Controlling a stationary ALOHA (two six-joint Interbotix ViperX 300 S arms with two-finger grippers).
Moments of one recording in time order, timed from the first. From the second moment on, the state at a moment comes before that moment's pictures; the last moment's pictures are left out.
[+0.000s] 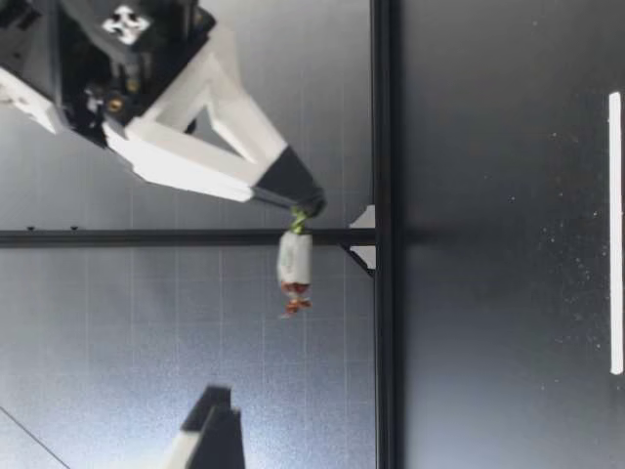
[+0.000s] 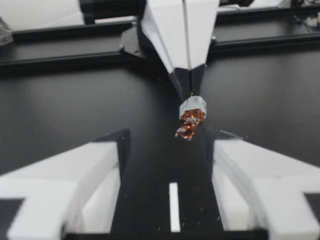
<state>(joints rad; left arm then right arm) 0.01 -0.31 1.10 0.03 -0.68 0.08 -0.02 -0.08 0.43 0.10 0.59 -0.27</state>
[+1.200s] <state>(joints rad) -0.03 -0.17 1.00 0.04 -0.69 0.04 -0.02 -0.11 0.43 0.10 0.53 -0.26</state>
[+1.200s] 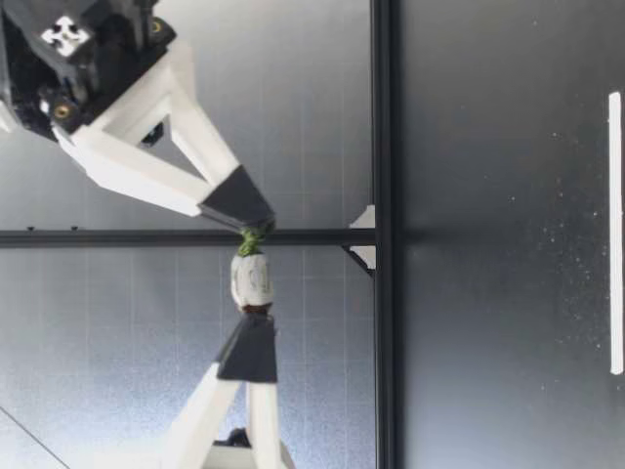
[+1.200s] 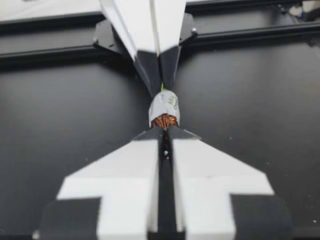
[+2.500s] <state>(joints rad) -0.03 -0.21 1.01 0.03 -0.68 0.02 -0.02 -0.20 0.57 0.10 0.39 -0.18</state>
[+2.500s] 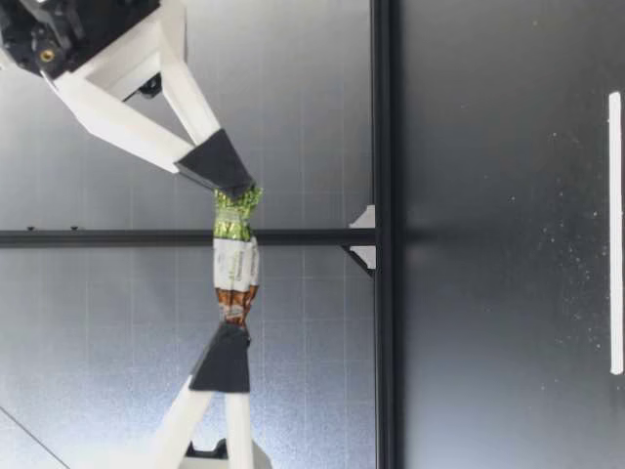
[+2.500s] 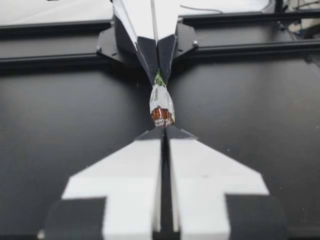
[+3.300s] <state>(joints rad) -0.03 -0.19 1.01 -0.02 -0.68 0.02 -0.02 -0.19 0.56 0.10 0.39 -0.09</state>
